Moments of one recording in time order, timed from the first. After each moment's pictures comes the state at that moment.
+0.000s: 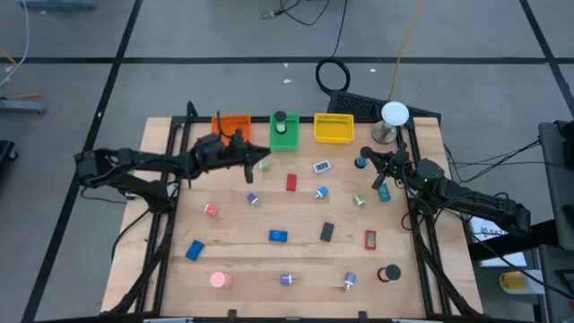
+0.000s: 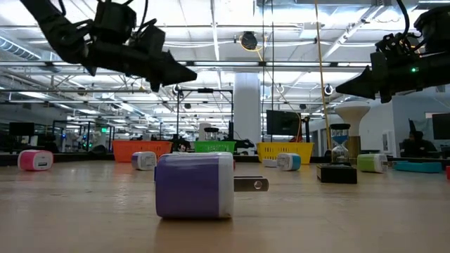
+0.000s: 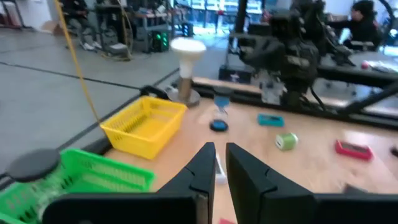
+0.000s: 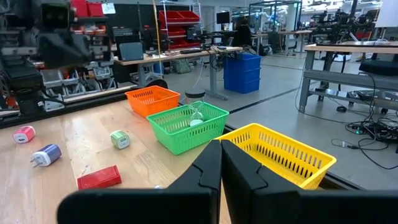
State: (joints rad) left arm 0.37 1.31 0.47 0.75 0.13 -0.03; right arm -0.36 0.13 0.02 0.10 0.26 0.07
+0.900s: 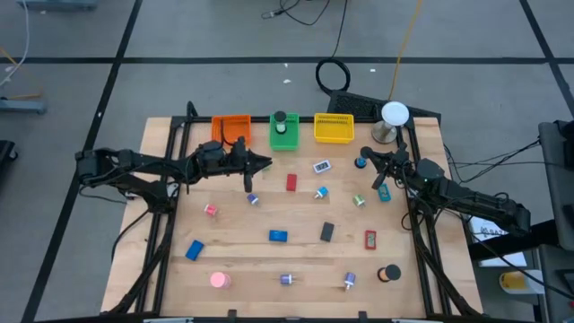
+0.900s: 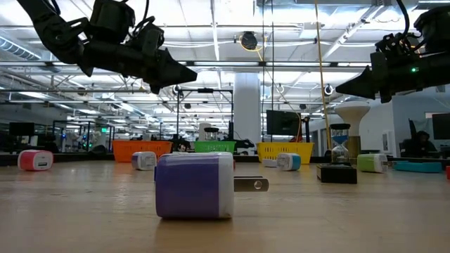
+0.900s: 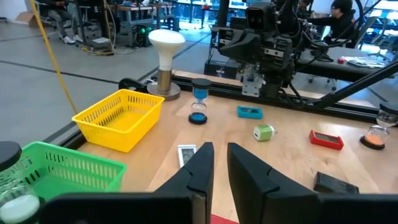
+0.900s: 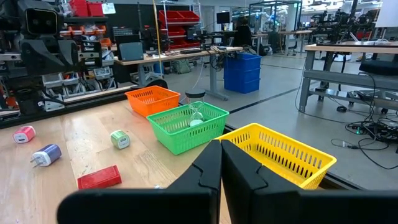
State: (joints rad) left arm 0.30 1.31 0.45 0.75 0.13 -0.06; right arm -0.36 0.13 0.02 0.10 0.26 0.07
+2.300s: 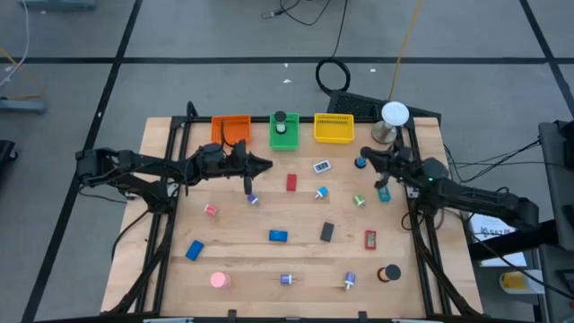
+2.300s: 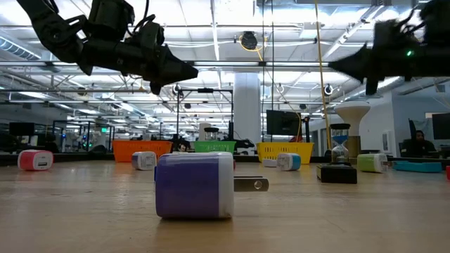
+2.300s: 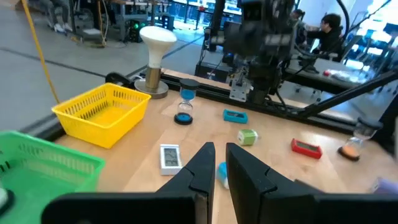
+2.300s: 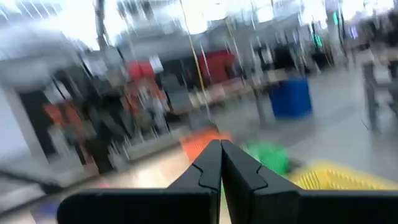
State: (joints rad) left arm 0.27 1.31 0.45 0.76 0.13 -0.16; right arm -0.36 0.36 0.02 0.46 0.11 0.24
